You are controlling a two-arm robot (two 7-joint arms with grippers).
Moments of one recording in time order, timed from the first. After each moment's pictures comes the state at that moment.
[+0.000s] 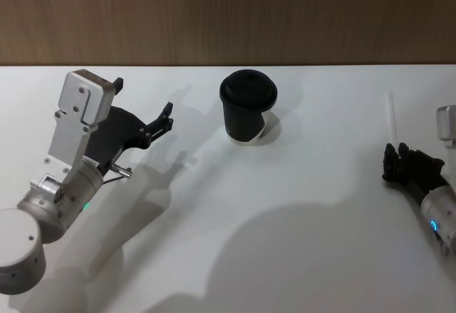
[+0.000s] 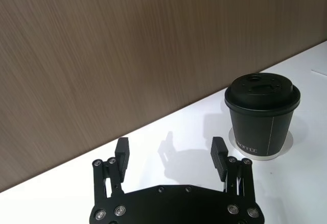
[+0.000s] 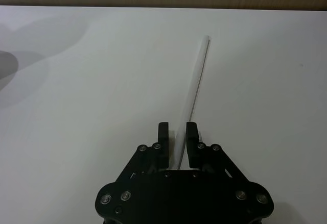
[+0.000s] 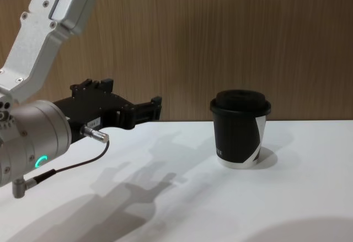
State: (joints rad) left arm -0.24 0.38 0.45 -1.63 -0.20 0.01 -0.01; right arm 0.06 0.31 -0.04 -1.55 0.25 0.32 0.02
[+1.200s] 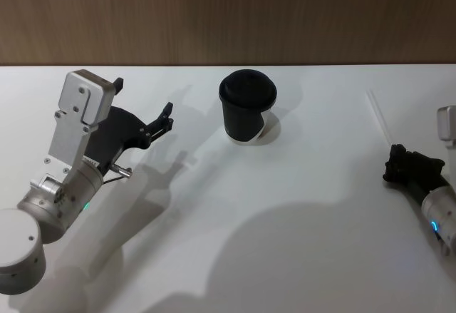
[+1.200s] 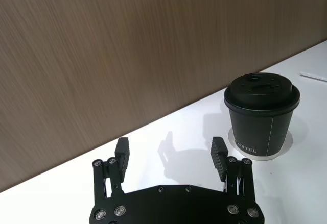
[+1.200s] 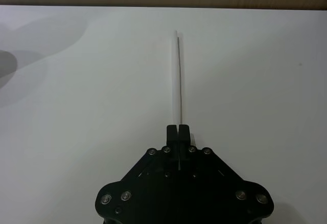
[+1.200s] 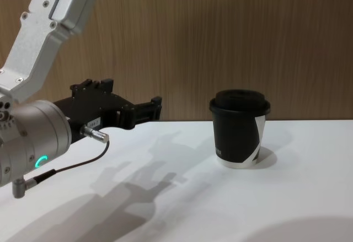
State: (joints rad) left arm -0.24 0.38 0.45 -1.63 -0.20 0.01 -0.01; right arm 0.06 0.31 -0.04 -1.55 0.25 0.31 0.02
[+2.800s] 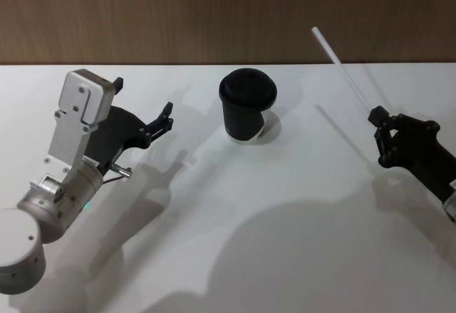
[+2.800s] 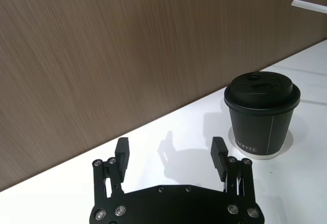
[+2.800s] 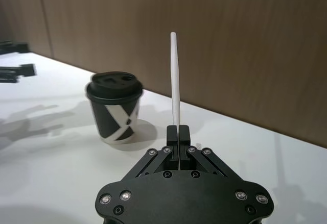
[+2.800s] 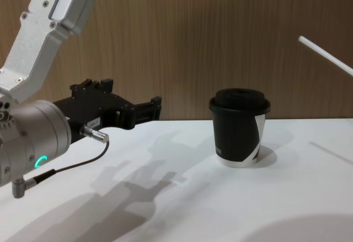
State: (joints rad) left arm -0.24 0.38 0.45 -1.63 -0.20 0.01 -0.01; right arm -0.02 0.47 -0.02 -1.66 0.39 -0.10 0.47
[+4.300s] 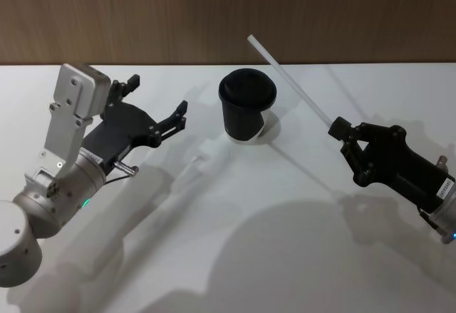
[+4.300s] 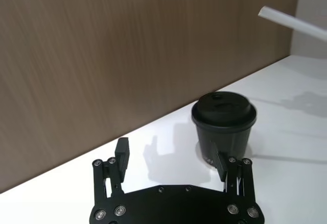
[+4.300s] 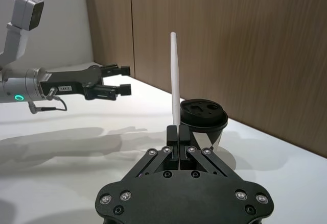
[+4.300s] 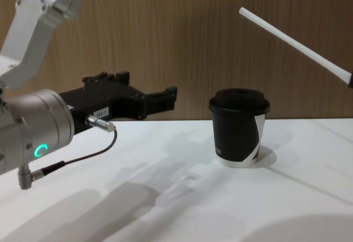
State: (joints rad) left arm -0.25 0.39 0.44 -1.64 -0.29 -0.01 -0.15; right arm -0.02 0.53 -0.09 -1.72 0.56 -0.10 0.69
